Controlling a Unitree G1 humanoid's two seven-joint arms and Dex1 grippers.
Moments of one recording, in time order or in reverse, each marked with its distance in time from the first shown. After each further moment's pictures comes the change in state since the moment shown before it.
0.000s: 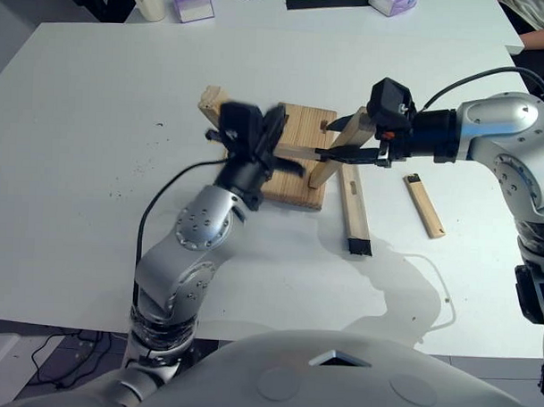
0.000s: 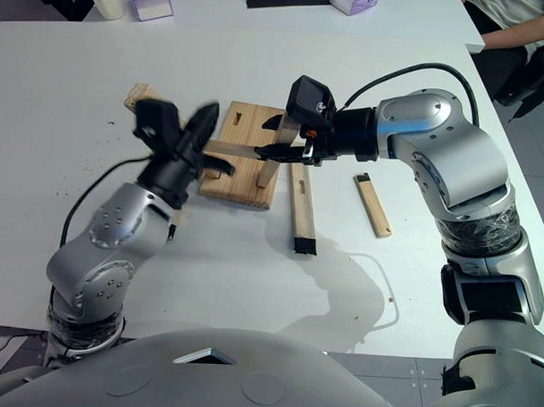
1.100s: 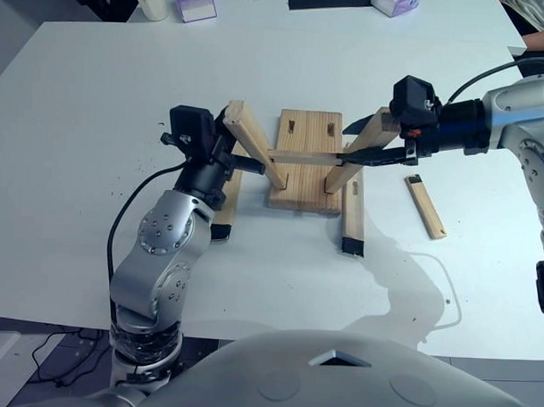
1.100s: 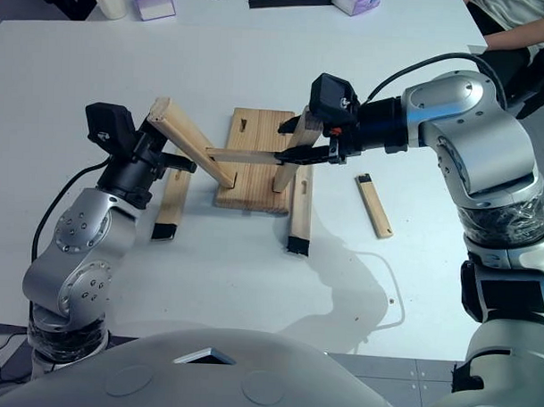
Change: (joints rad) left arm 0.195 0.033 0.125 0.059 0.104 -0.079 -0.159; right arm -0.035 -0.076 0.001 0.097 -0.036 -0.096 0.215
